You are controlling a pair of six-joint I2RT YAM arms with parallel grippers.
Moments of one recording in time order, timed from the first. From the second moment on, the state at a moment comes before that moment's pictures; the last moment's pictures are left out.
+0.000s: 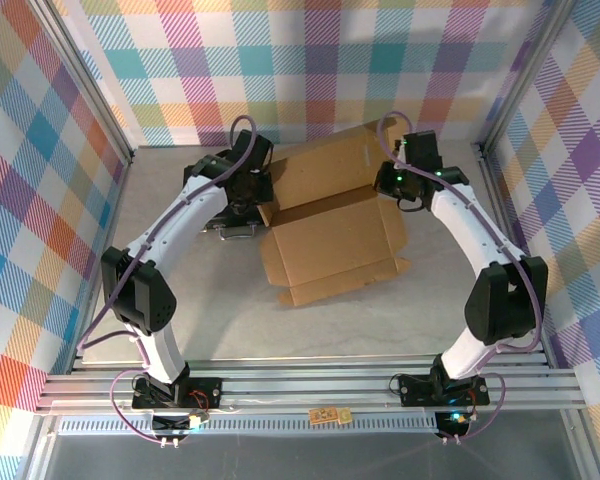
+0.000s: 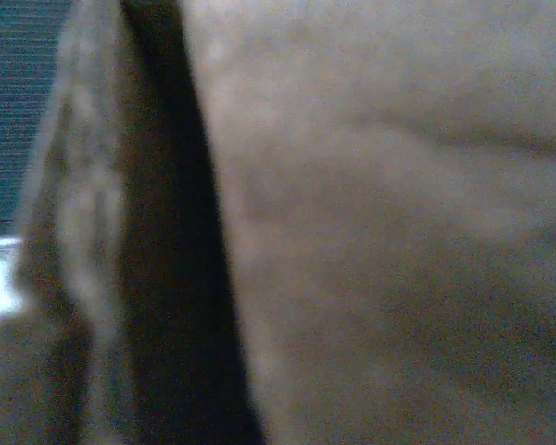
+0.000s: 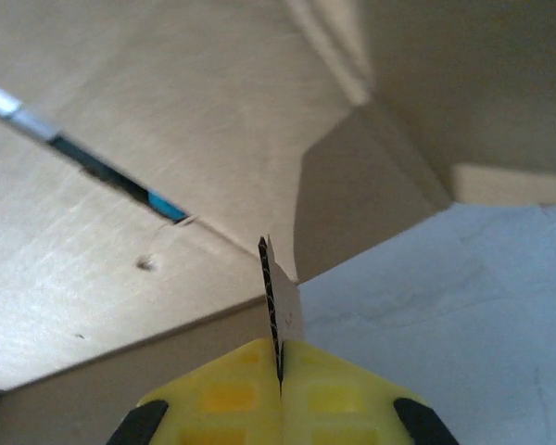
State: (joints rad) left arm -0.47 1.79 1.78 -0.99 -0.17 -0.51; right arm 0.27 1.64 1.48 -0.62 -0.14 0.44
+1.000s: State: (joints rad) left arm -0.45 1.83 1.87 -1.09 -0.18 -0.48; right arm 0.65 1.74 1.68 -0.79 0.34 -0.12
